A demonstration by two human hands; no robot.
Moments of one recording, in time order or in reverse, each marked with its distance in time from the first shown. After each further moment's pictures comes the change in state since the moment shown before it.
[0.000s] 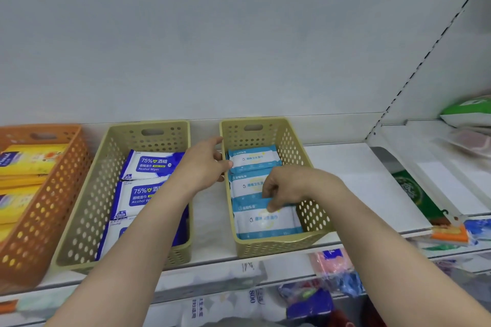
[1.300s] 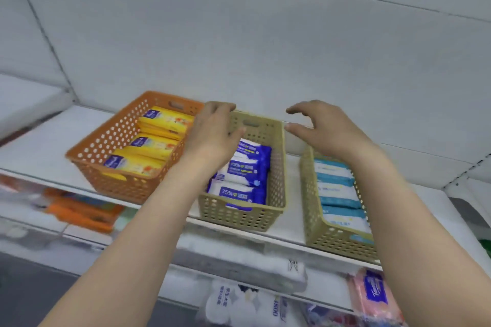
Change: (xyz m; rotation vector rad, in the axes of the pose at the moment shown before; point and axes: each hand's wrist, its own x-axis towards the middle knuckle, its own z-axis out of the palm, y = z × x) left_hand -0.100 -0.050 -0.120 0.300 0.583 0.168; right_hand -0.017 -0.140 -0.057 -0.060 0.673 -0.299
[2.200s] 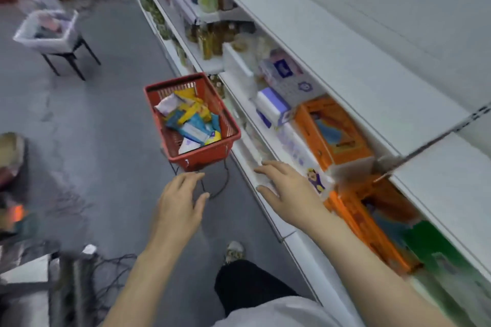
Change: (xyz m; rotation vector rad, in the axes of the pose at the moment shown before) left_hand -0.359 -0.563 -0.371 0.245 0.381 -0.845; right_hand 0.040 -0.689 0.411 0.253 -0.461 -0.881
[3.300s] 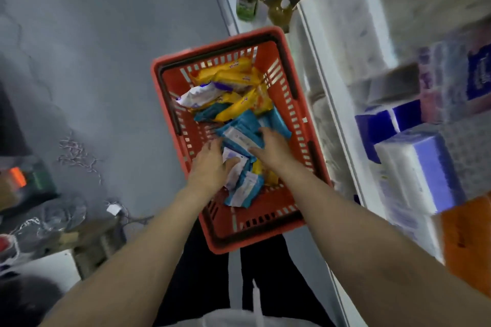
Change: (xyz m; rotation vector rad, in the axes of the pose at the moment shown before) left_hand 0.432 -0.288 0.132 -0.095 -0.561 -0.580; right_hand 0.533 0.074 0.297 0.131 -0.646 0.515
